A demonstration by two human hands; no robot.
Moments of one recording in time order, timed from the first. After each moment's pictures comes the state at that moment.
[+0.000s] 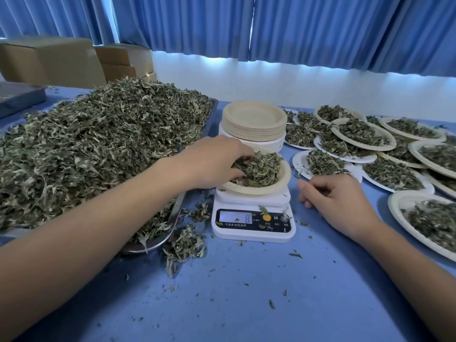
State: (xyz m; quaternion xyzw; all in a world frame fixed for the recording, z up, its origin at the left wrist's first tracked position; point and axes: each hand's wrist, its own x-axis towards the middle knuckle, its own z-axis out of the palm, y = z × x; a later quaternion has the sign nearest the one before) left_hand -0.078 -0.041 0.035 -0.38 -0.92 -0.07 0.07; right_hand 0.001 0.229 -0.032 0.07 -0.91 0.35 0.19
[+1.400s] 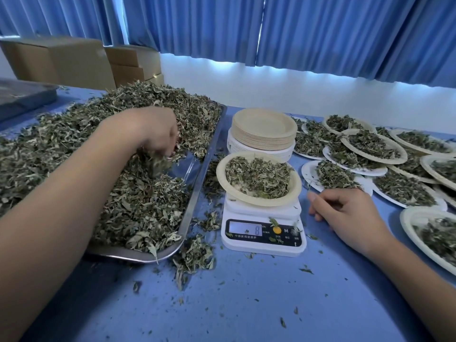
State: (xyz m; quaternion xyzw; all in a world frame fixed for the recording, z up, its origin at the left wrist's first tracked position) left_hand -0.121 -0.136 0.088 -0.09 -0.99 -0.07 -0.07; right_hand 0.002 0.228 -0.032 0.07 -0.91 0.37 0.18
